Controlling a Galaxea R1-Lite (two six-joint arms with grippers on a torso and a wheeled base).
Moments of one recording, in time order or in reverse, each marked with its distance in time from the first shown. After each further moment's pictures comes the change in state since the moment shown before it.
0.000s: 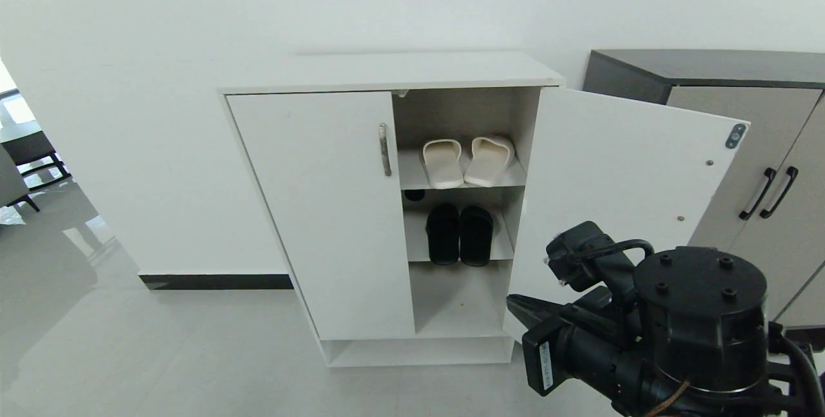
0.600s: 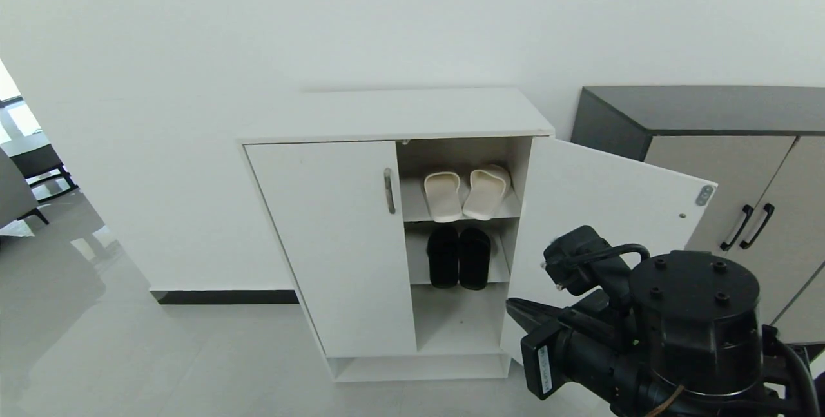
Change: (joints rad) left arm 0.001 0.000 0.000 0.000 0.000 0.000; right arm 0.003 0.008 0.004 0.001 0.000 0.000
